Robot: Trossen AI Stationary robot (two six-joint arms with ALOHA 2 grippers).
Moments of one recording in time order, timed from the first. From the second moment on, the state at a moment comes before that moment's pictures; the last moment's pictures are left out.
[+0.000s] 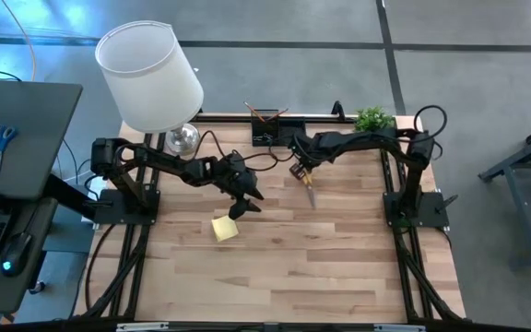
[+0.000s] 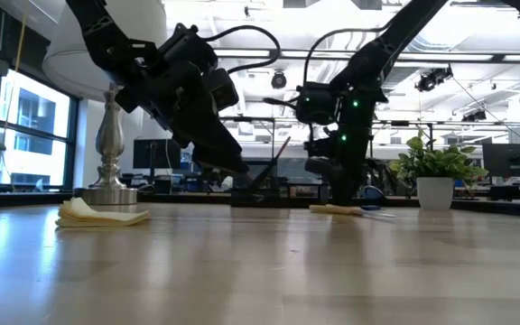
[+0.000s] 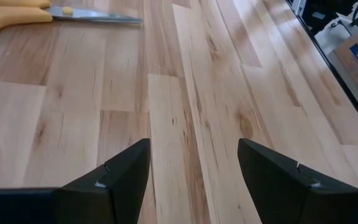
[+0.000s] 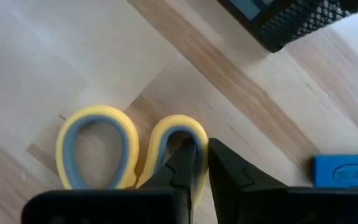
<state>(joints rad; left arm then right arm) 0.31 1.69 0.72 0.29 0.48 -0.07 -0.42 1.90 1.10 -0.51 0.22 0.34</state>
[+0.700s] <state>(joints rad) 0.38 1.26 0.72 0.04 0.43 0.01 -0.33 1.64 1.09 0.23 0.46 -0.14</state>
